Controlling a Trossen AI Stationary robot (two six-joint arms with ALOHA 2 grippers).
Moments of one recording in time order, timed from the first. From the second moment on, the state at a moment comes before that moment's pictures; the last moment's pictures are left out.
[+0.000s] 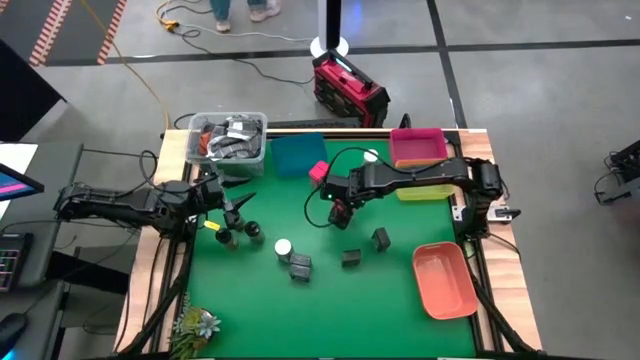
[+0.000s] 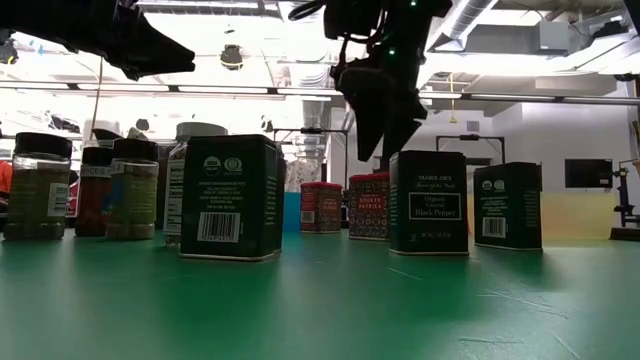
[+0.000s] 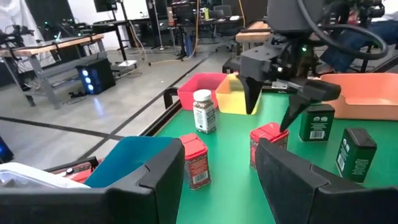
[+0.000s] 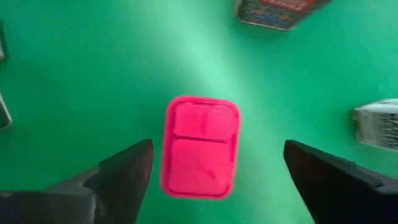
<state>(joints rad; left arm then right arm) -0.08 0.46 0.40 -0.01 -0.50 0.05 -0.06 1.85 1.53 -0.96 0.19 0.45</state>
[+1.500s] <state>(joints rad) -0.08 0.46 0.40 -0.01 -0.51 0.07 -0.11 1.89 1.41 -0.84 0.10 0.35</state>
